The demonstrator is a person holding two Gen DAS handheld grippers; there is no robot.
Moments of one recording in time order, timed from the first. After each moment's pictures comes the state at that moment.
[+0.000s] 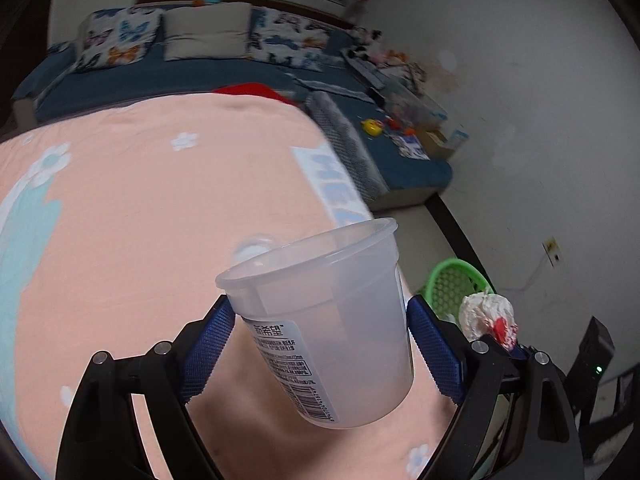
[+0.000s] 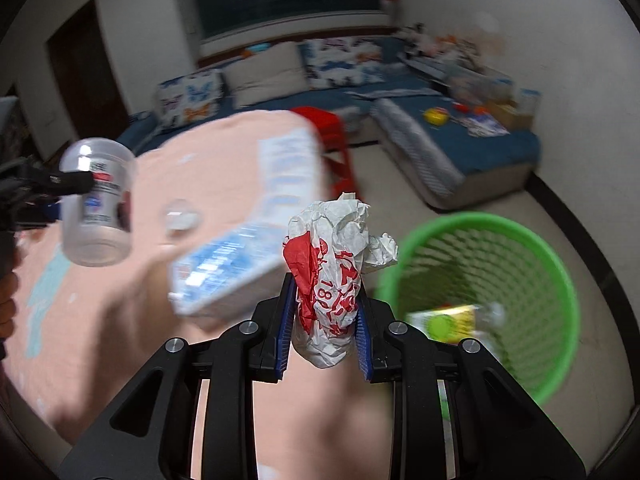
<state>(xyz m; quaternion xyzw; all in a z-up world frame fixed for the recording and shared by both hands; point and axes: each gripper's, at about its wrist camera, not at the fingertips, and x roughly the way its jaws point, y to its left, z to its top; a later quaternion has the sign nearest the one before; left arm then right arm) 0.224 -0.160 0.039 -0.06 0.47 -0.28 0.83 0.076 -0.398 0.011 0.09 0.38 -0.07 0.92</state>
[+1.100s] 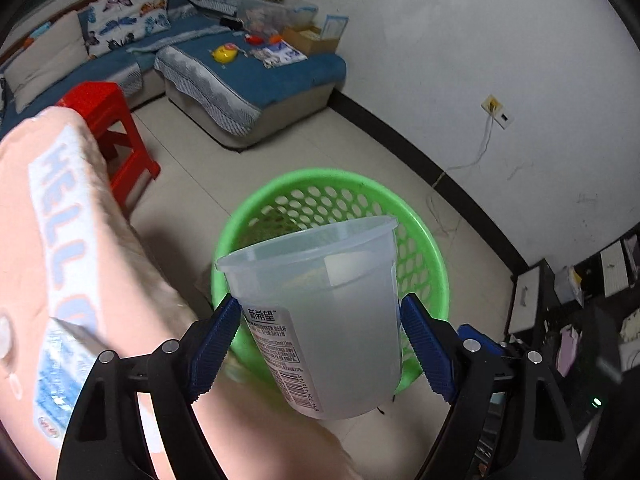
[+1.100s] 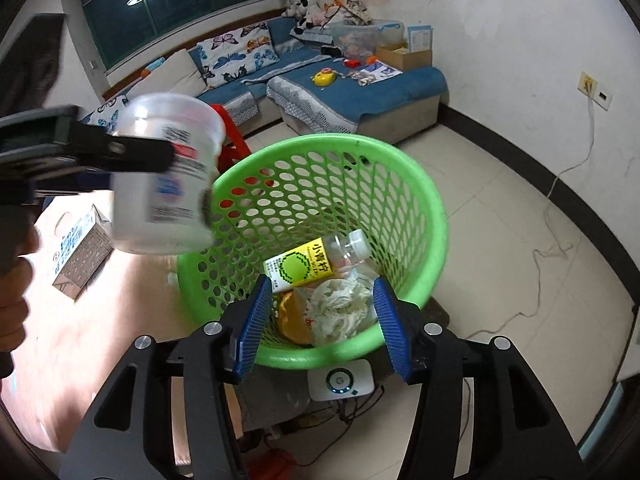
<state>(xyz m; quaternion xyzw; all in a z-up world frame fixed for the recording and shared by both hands) 0.151 -0.454 -0.014 0.11 0.51 -0.44 0.73 -0.021 -0.530 -0.038 0.18 0.40 -0.19 0.88</state>
